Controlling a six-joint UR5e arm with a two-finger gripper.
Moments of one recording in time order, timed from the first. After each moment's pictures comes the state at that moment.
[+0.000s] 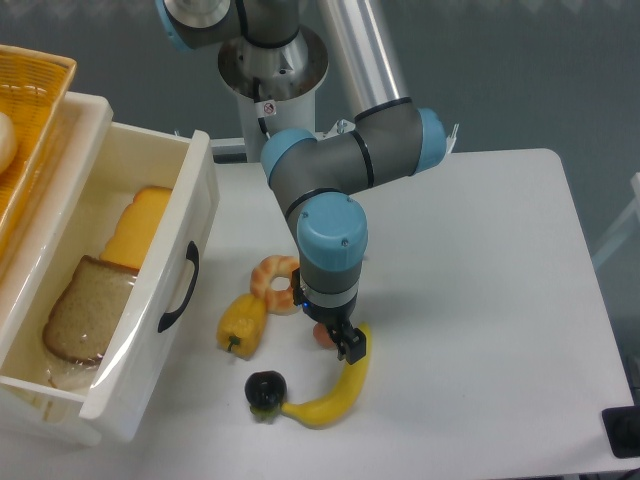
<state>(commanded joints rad) 2.39 -2.06 -1.61 -1.03 1.56 1.50</state>
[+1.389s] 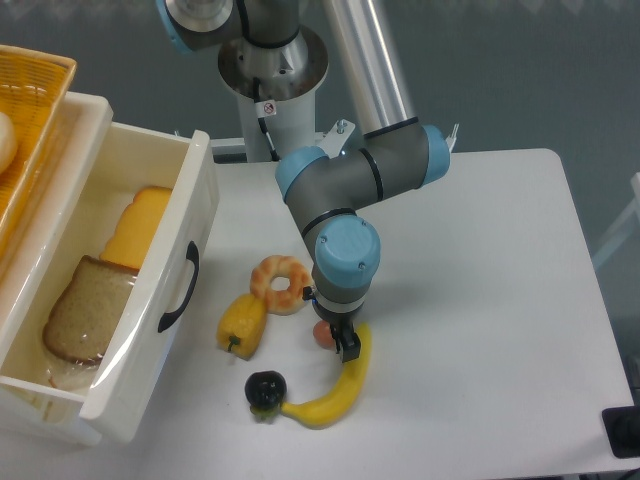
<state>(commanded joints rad) 2.41 -2.10 -1.66 -1.03 1.56 1.66</state>
